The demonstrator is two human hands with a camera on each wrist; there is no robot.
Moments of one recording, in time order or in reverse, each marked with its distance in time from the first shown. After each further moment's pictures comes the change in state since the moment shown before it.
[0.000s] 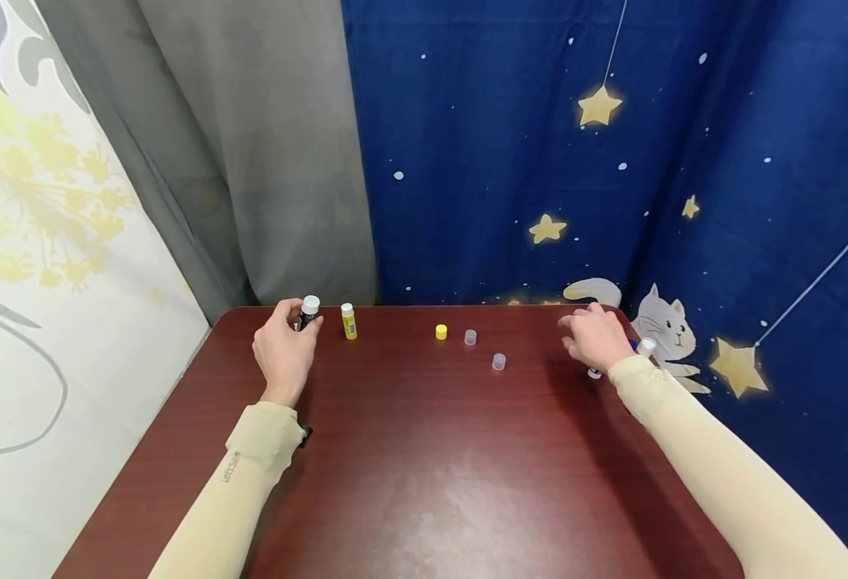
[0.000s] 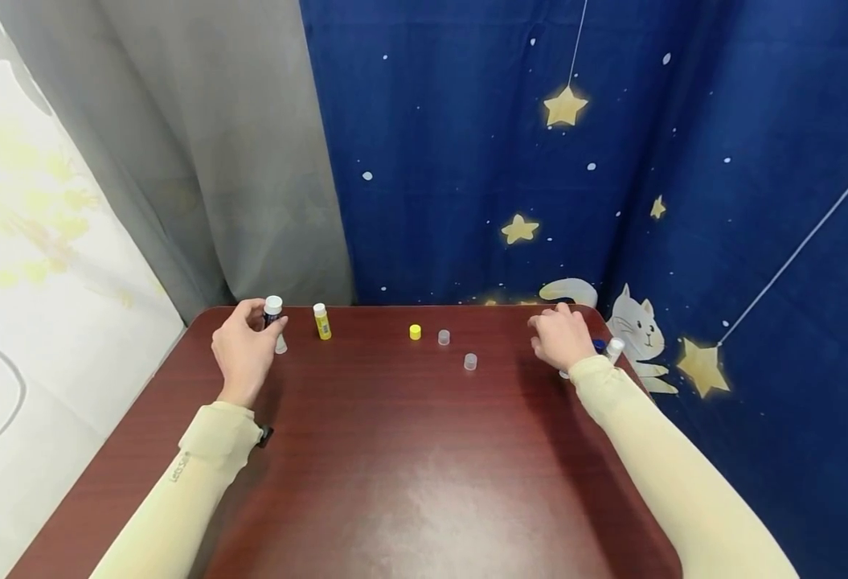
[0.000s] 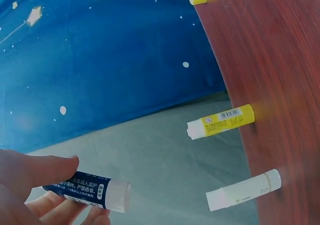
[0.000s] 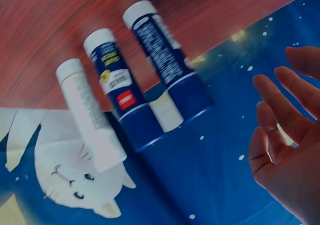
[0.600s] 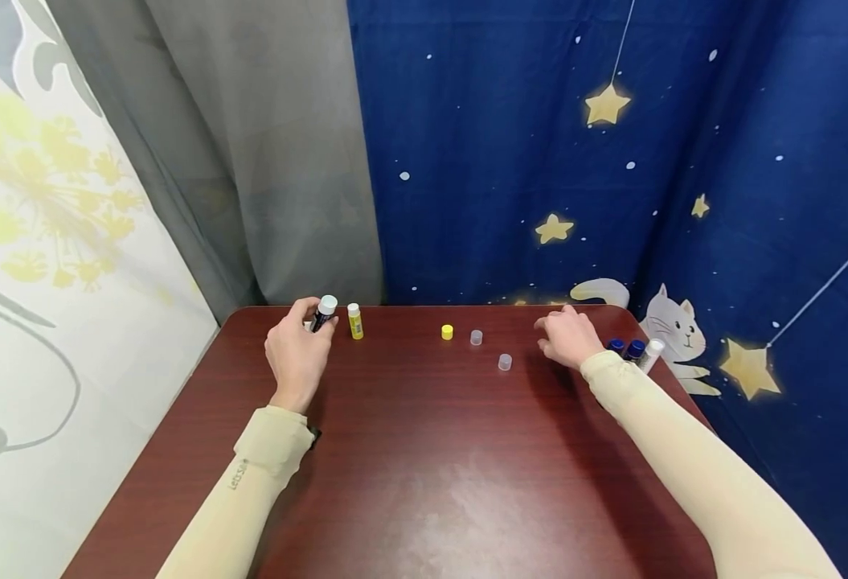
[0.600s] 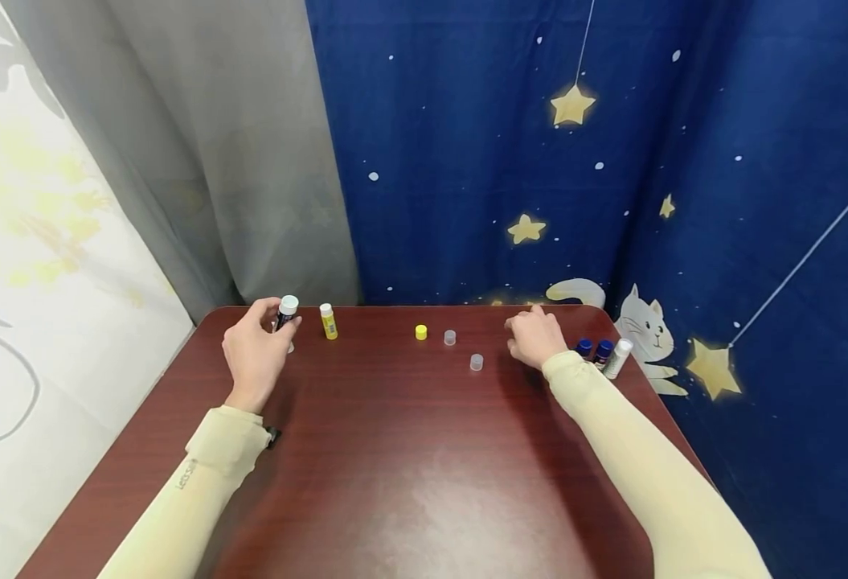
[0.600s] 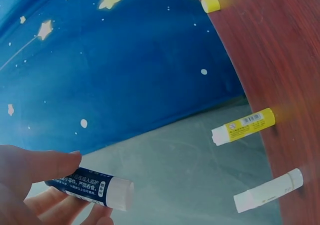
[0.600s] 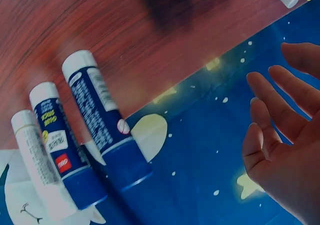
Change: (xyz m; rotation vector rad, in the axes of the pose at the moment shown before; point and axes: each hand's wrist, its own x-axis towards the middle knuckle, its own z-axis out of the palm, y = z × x) left_hand -0.008 0.026 -0.009 -0.001 0.004 0.115; right_hand 0.029 -0.038 0.019 0.064 -0.098 0.010
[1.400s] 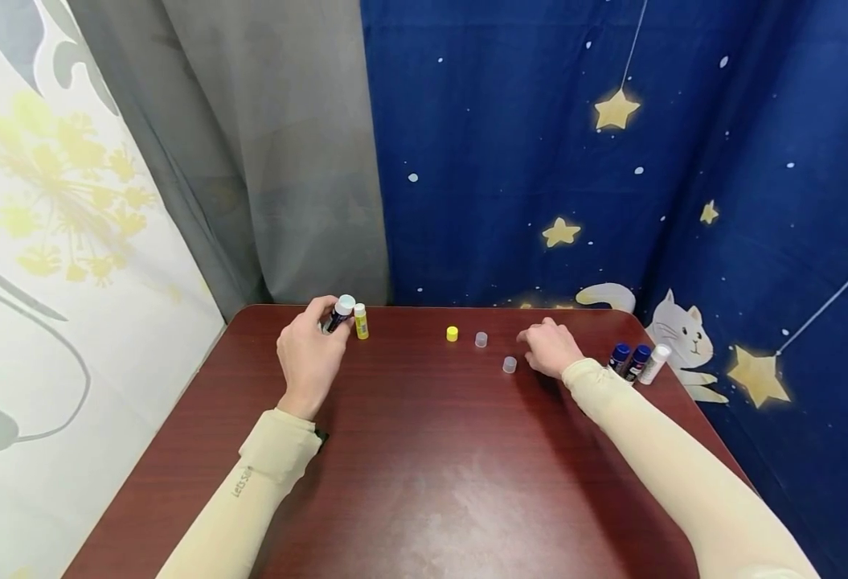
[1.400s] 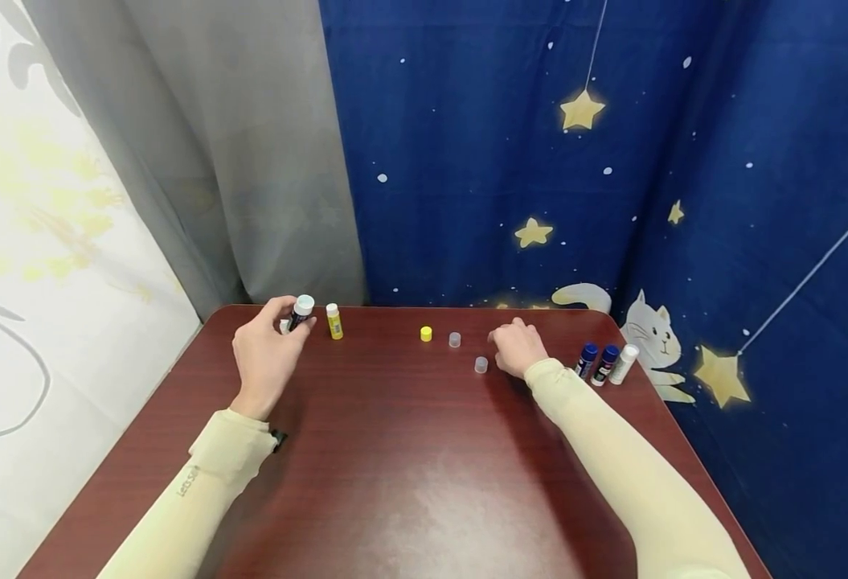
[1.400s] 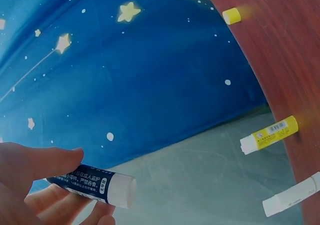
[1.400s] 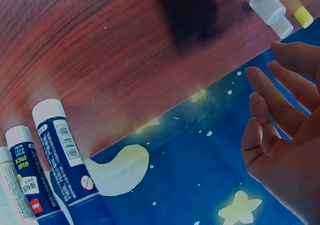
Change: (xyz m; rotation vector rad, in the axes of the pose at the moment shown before) left_hand -0.007 0.022 -0.008 -0.022 0.013 0.116; right_hand 0.016 -0.025 0.028 -0.013 -0.059 -0.096
